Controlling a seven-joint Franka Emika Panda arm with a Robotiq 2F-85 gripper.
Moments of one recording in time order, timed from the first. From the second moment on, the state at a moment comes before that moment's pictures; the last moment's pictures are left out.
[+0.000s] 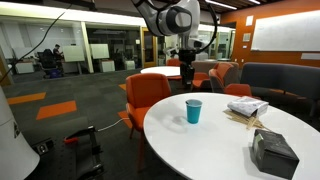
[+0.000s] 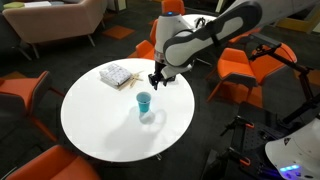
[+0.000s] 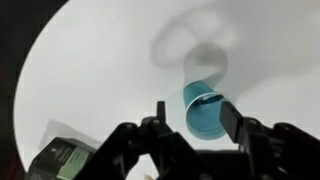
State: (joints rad) arm 0.05 0.43 -0.02 -1.90 0.03 2.36 0.43
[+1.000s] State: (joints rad) arm 0.05 0.95 -0.02 -1.19 0.12 1.97 0.44
